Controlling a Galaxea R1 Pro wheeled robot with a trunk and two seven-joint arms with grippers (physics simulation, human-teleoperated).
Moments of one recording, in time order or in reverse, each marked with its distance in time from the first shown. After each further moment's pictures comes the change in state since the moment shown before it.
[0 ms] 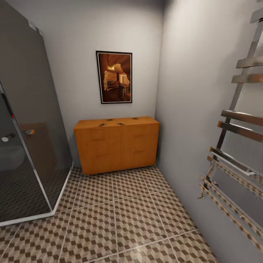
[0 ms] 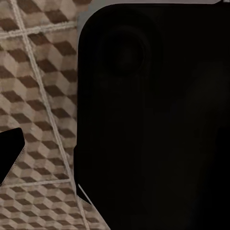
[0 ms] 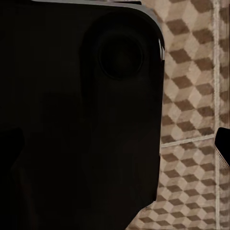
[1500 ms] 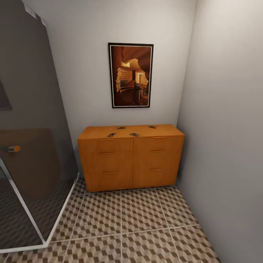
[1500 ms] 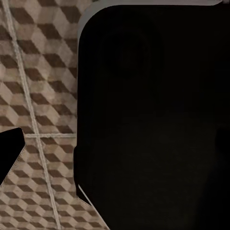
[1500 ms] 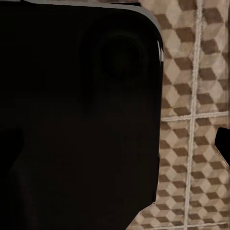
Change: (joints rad) left arm 0.000 0.000 0.000 0.001 0.001 -0.001 0.000; right arm 0.000 -0.001 -0.001 0.000 0.000 0.000 0.000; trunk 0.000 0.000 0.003
